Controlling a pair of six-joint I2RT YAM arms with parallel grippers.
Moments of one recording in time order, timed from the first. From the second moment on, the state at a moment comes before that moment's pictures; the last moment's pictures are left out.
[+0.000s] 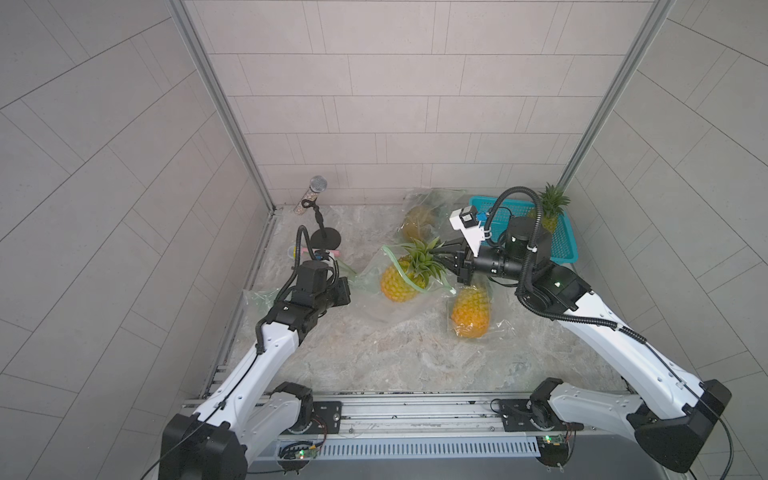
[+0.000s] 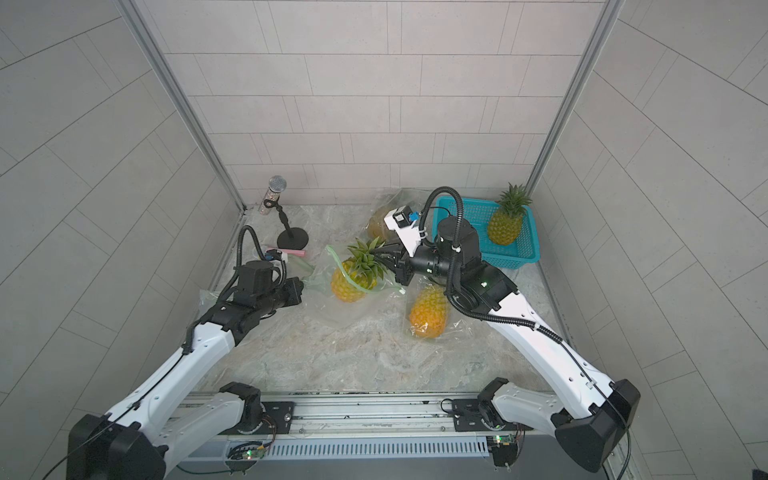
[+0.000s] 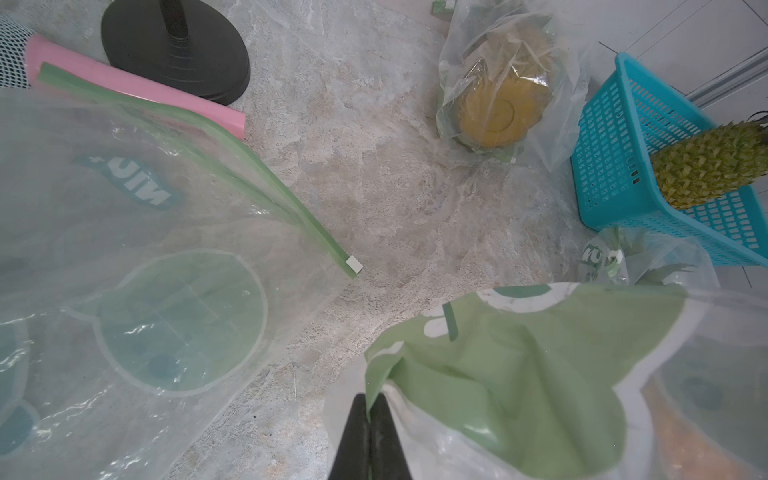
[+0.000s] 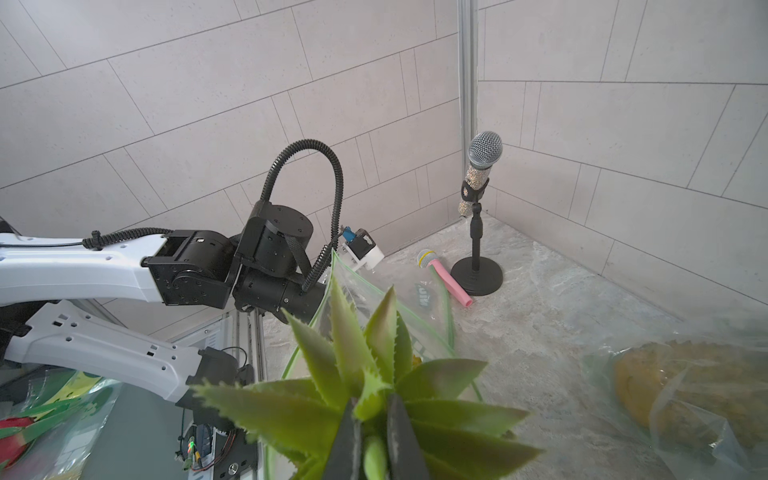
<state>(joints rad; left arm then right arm) -0.25 0.99 0.68 -0.40 0.10 -0.42 0.57 1.12 1.20 -0.26 -0.57 0.12</state>
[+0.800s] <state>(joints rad) -0.25 0.97 0.68 -0.40 0.03 -0.39 0.53 0.95 1.10 -0.17 -0.40 0.19</state>
